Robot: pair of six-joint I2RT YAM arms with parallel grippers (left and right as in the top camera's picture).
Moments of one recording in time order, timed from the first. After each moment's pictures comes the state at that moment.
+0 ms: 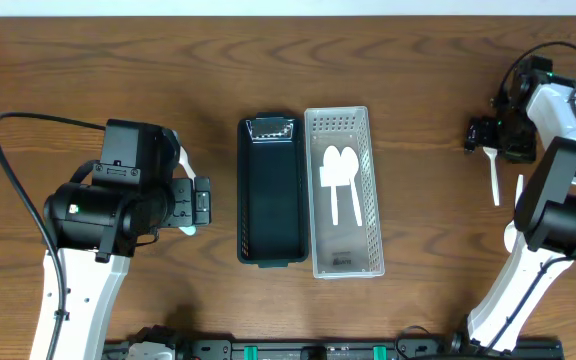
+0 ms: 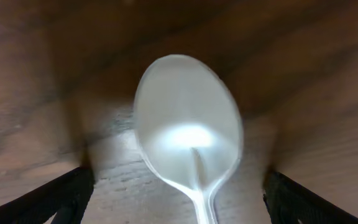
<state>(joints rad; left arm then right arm) -0.16 1.15 1.27 -1.30 -0.01 -0.17 -0.28 2.23 1.68 -1.00 0.02 0.00</state>
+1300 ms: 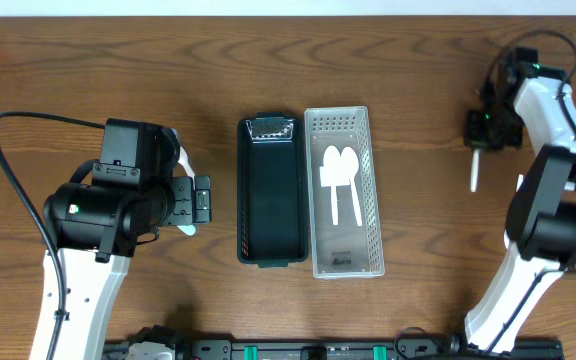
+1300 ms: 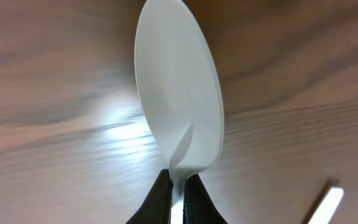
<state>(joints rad) -0.16 1.15 1.27 -1.29 -0.01 -0.17 -0.17 2.12 1.68 -1.05 0.02 0.02</state>
